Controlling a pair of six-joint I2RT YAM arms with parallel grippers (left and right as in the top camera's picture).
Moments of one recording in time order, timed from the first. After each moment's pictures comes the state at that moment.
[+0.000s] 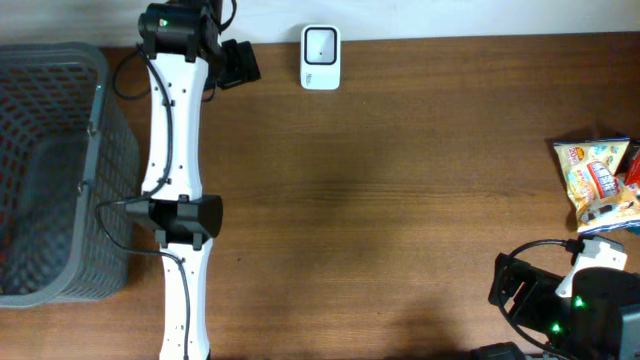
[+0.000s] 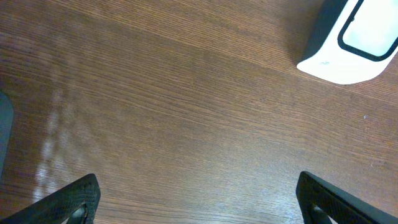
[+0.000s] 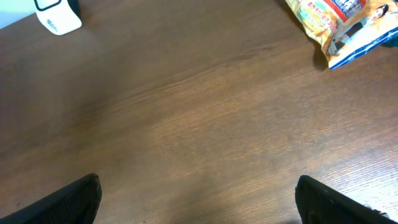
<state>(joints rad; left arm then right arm) -0.14 2.55 3.04 -1.69 -0.04 -0.42 0.16 0.59 1.20 -1.42 0.17 0.50</state>
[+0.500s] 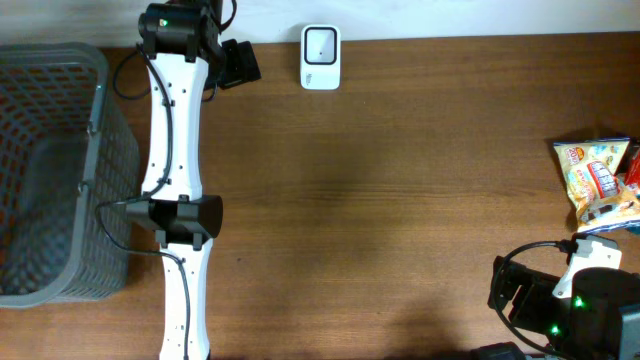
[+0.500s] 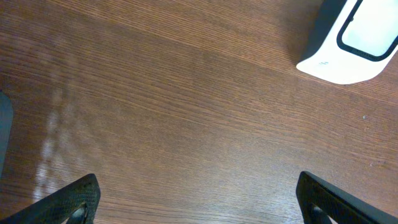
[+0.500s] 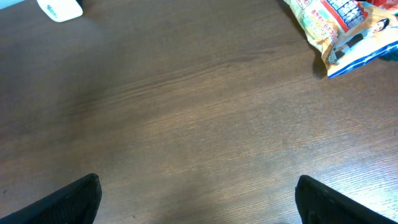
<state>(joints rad) -0.14 2.55 3.04 -1.69 -0.04 -0.42 0.16 0.59 1.20 -1.43 0.16 0.42</state>
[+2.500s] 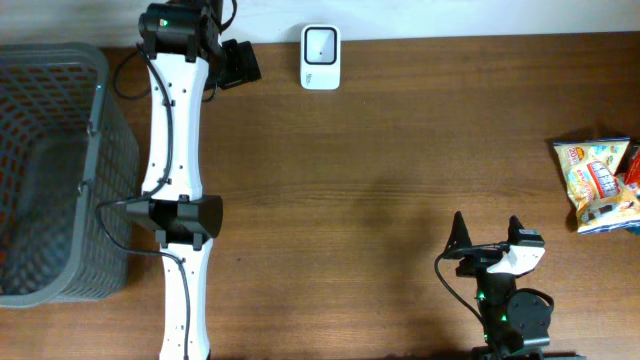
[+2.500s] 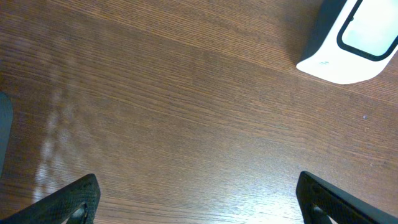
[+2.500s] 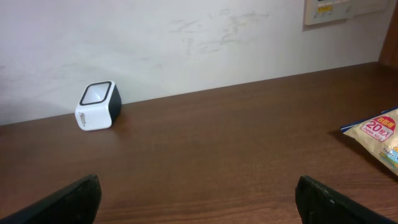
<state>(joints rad) -0.14 2.55 3.04 -1.69 -0.04 -0.42 0.06 0.01 0.01 -0.07 0.11 0.17</state>
